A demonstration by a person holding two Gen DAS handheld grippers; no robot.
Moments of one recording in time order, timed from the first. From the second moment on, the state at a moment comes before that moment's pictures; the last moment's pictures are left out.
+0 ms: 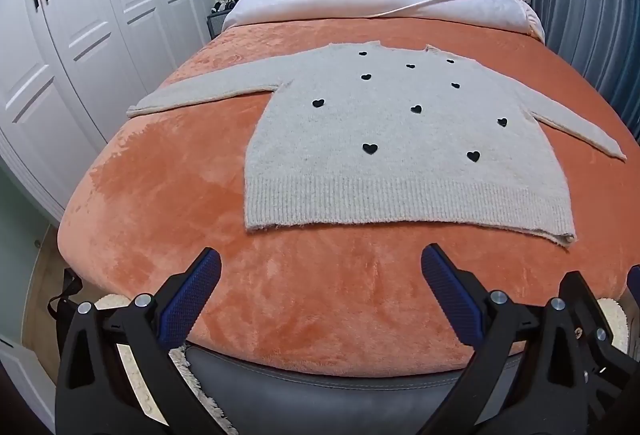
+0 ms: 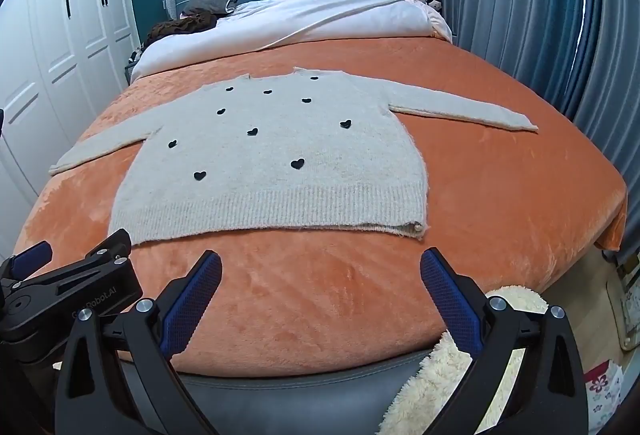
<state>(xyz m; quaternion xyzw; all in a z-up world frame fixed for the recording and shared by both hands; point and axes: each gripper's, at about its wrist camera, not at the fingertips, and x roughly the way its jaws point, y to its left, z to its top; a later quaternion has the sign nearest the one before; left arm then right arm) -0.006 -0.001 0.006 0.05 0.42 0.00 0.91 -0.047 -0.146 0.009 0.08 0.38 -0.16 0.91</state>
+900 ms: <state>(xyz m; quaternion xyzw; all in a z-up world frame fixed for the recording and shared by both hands) -0.005 -0.002 0.006 0.05 0.42 0.00 0.91 -0.050 -0.153 0.010 0.09 0.38 -0.16 0.91</state>
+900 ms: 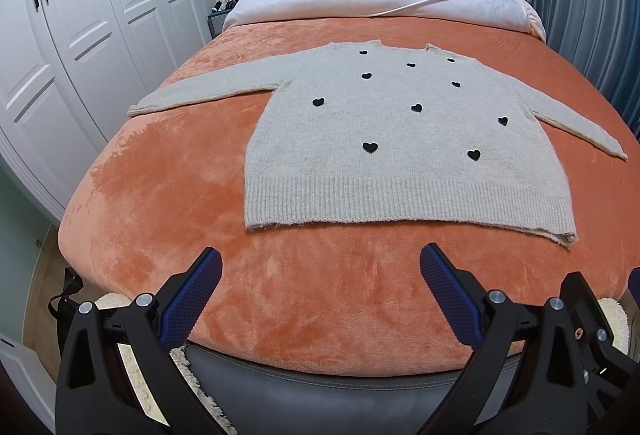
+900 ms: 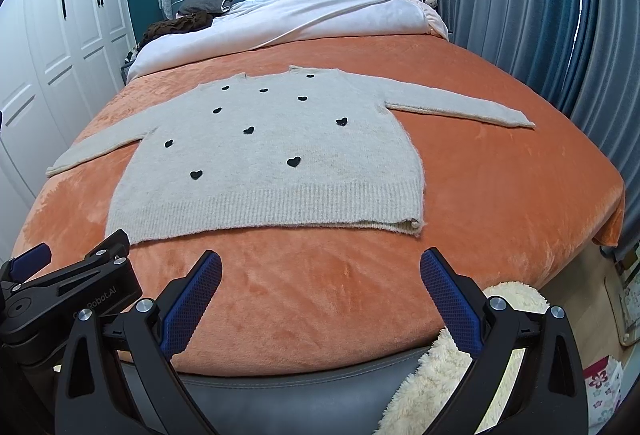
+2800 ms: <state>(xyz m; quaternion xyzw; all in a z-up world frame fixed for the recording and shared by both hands) -0.004 -0.001 -0.012 0.05 0.44 0.00 0.90 -0.045 -0.154 -0.005 0.09 0.40 -0.17 0.90</state>
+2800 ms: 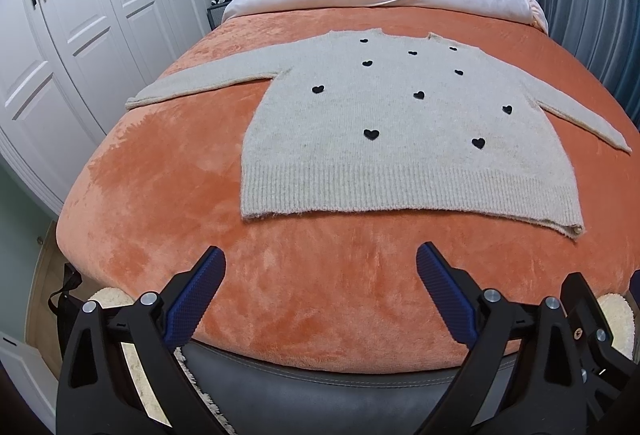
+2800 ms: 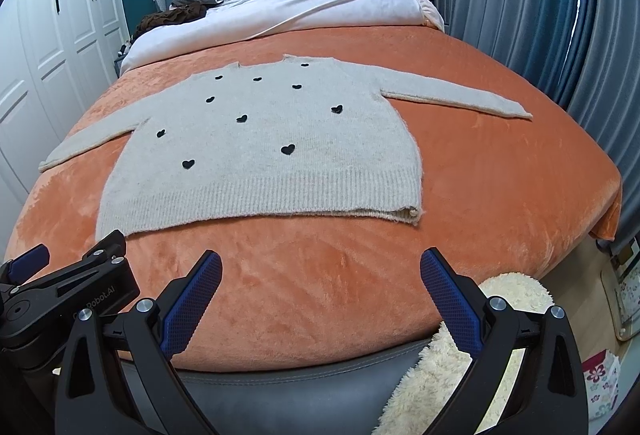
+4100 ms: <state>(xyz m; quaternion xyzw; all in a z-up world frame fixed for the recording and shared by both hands) 0.195 0.069 -0.048 -0.15 0.42 -0.03 0.89 0.311 -0.458 0.075 0.25 0.22 0.00 0.94</state>
